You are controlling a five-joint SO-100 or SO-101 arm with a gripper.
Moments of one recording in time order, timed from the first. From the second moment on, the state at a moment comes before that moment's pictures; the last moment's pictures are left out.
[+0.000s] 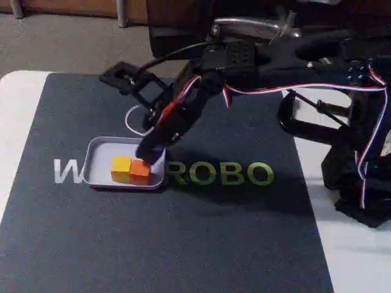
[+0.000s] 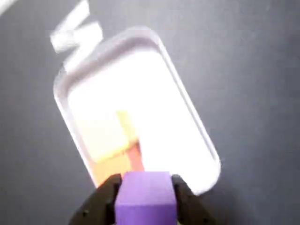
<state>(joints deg) 18.5 74.2 93.6 43.3 -73.4</state>
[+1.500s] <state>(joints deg) 22.1 64.7 82.6 45.0 -68.2</state>
